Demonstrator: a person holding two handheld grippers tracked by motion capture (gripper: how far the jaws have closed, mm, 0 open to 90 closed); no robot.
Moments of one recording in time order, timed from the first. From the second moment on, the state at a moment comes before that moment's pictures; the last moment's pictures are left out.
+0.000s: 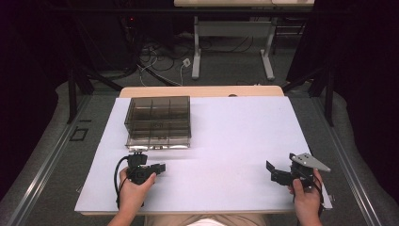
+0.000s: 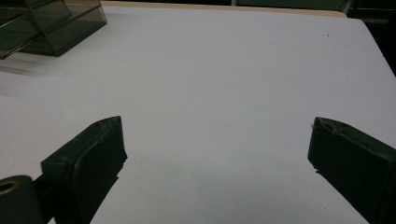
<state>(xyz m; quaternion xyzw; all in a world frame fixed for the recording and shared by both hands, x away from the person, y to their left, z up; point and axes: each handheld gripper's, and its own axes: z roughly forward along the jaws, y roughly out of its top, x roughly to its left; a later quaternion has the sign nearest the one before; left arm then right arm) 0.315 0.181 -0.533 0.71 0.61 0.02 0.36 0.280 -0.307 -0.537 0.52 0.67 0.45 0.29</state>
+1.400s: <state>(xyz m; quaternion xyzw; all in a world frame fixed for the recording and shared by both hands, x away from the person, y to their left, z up) 0.308 0.190 -0.505 0.69 0.57 0.12 0.43 0.282 -0.308 -0.539 0.53 0.66 0.44 0.28</state>
